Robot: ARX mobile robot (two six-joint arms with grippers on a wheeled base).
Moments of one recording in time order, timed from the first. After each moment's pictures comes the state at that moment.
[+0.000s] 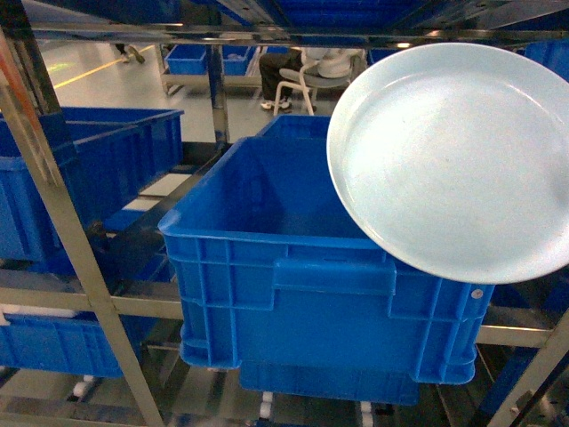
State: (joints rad) left arm 0.00 0.01 0.01 0.00 0.00 -0.01; right arm 0.13 1.39 0.57 0.51 -0.12 0.29
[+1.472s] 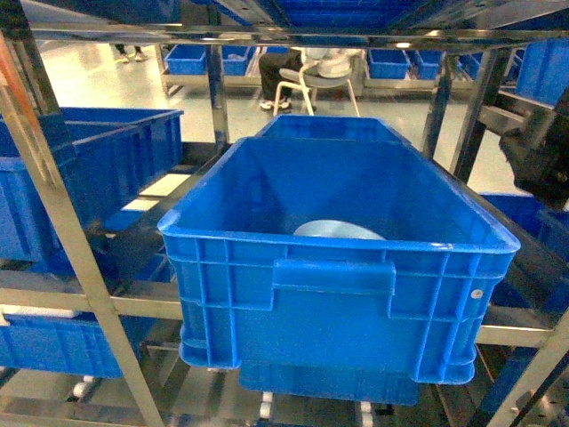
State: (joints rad) left arm 0.00 0.01 0.01 0.00 0.00 -0.01; right arm 0.29 1.46 0.50 0.74 0.08 0.42
